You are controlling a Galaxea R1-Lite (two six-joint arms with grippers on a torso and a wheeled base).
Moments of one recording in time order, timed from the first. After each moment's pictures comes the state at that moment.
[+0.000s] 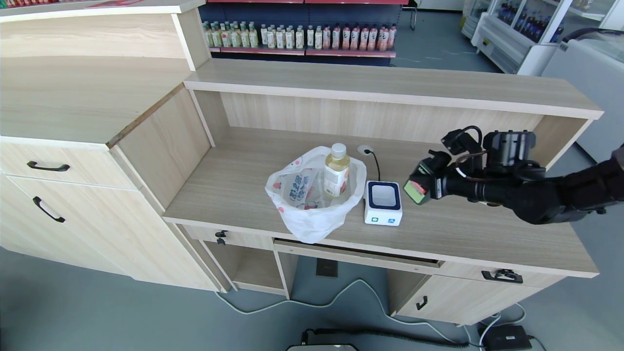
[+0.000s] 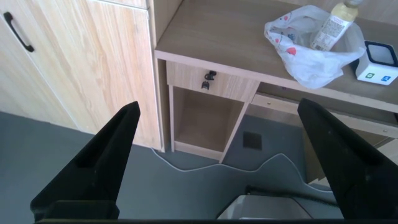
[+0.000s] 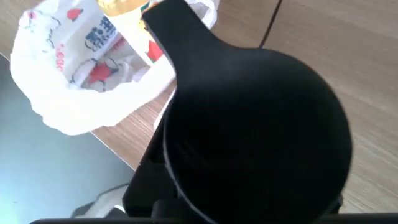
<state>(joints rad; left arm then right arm) 0.00 0.00 0.00 -0.04 0.02 -0.10 0.09 2.02 -1.16 -0.59 0.38 -0.26</state>
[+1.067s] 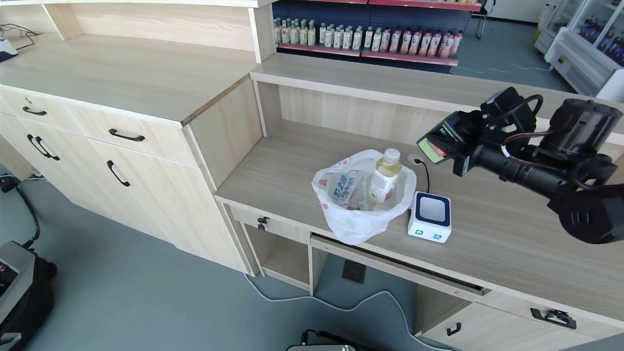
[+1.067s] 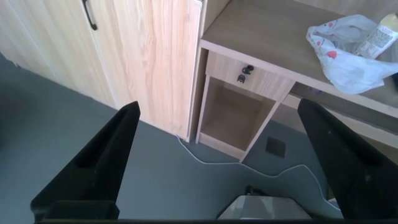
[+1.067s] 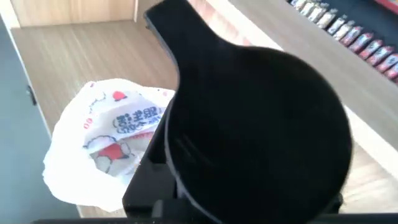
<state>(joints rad) 0.00 0.00 0.00 -0.04 0.02 -0.10 0.16 1.82 -0.96 -1.00 0.42 -0.41</state>
